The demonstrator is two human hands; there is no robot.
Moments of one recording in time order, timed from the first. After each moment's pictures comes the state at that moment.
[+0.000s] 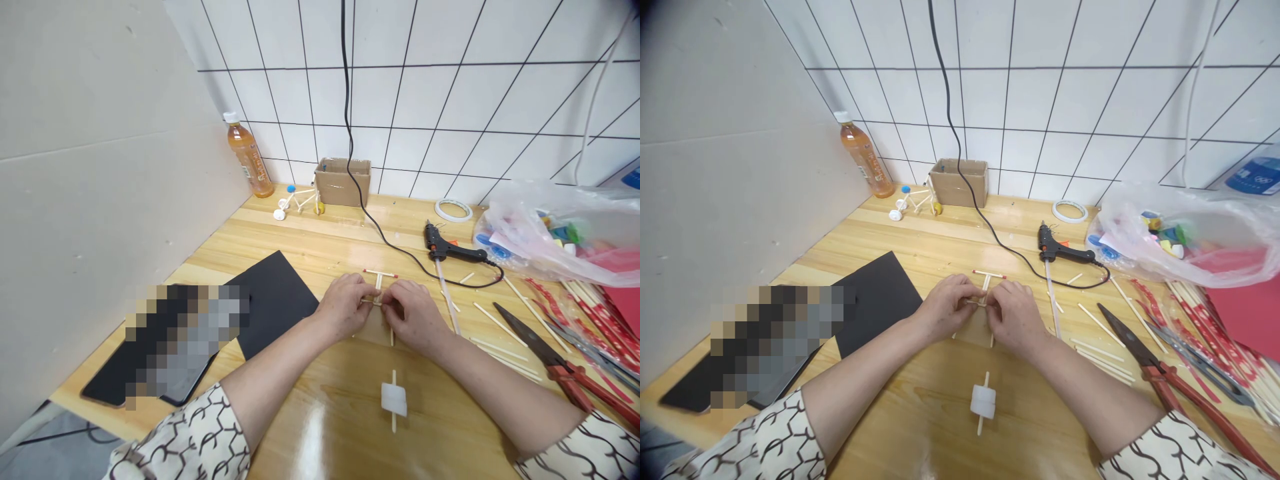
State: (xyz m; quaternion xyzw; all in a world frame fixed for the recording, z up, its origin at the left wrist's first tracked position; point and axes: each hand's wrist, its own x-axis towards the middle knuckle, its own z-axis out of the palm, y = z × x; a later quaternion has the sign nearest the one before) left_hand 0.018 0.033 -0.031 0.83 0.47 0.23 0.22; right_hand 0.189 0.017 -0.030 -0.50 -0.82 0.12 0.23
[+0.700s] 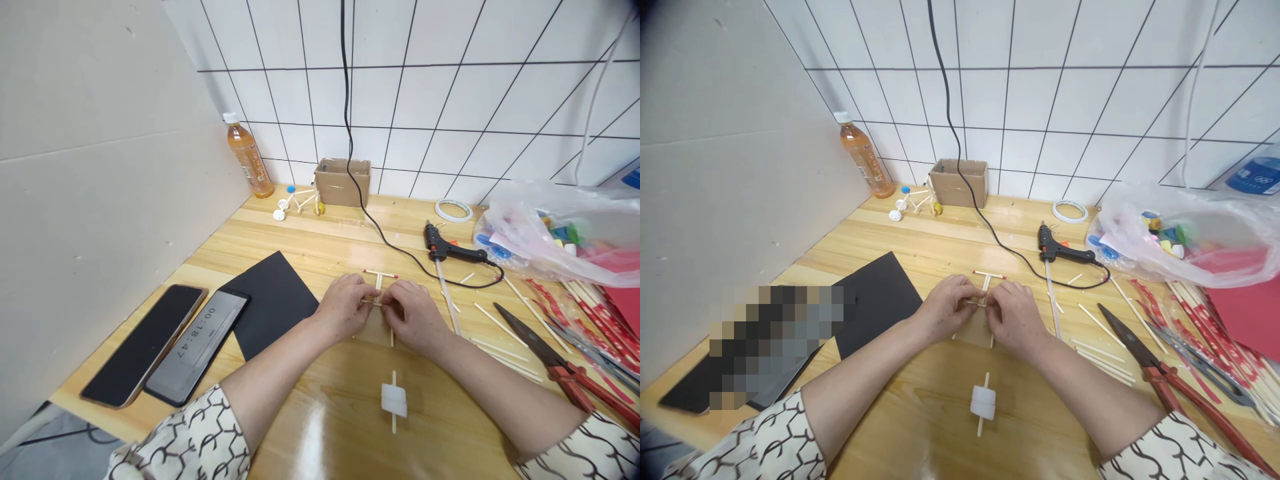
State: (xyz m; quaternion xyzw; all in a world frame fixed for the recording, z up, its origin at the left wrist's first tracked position) left_hand 0.018 0.032 -0.029 0.83 0.46 0.23 0.22; right_hand 0.189 0.017 -0.031 -0.50 -0.82 0.13 0.23
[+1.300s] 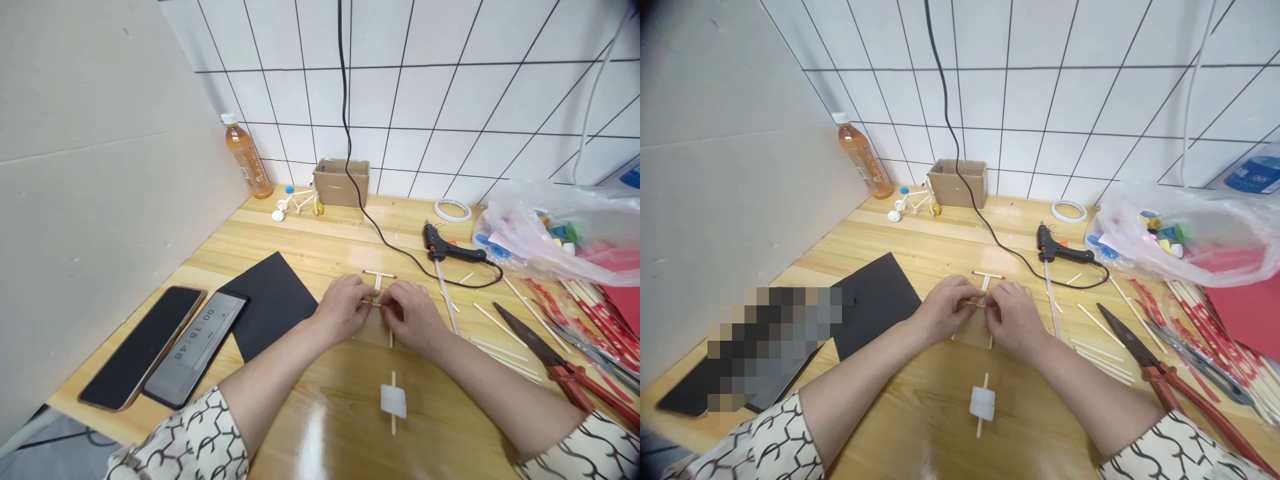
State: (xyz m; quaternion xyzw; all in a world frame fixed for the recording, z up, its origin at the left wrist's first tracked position) left_hand 0.018 0.031 -0.028 0.83 0.46 0.23 0.23; right_hand 0.189 0.016 -0.030 -0.50 -0.82 0.13 0.23
